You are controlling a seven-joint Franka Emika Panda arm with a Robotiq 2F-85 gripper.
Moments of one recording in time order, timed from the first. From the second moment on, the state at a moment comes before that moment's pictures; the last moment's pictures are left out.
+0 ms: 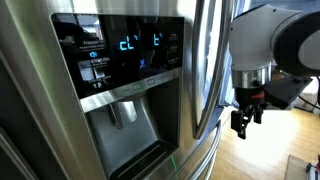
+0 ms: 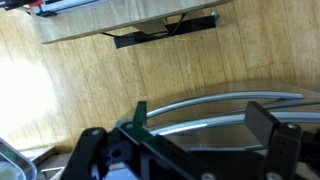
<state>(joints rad) 0.07 -0.54 0.29 -2.42 0.08 1.69 0.48</state>
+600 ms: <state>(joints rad) 0.06 -0.70 0.17 -2.45 -0.22 1.62 0.22</state>
